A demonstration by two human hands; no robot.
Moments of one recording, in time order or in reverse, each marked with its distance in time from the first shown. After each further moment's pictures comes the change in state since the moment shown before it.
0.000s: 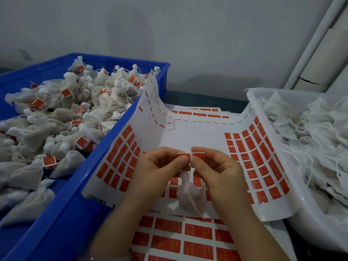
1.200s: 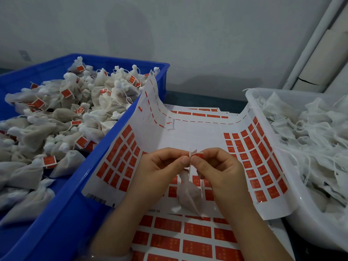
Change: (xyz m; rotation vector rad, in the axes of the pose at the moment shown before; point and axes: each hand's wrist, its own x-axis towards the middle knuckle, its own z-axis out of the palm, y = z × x) left_hand 0.000 0.001 0.004 0.032 -0.030 0.045; right_hand 0.003 0.004 -0.005 -0.008 -0.032 -0.064
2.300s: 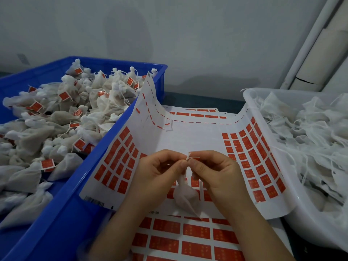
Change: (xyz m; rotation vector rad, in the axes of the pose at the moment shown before) left_hand -0.003 -0.003 0.001 0.095 0.004 0.106; right_hand 0.002 0.003 -0.004 0.060 -0.084 0.053
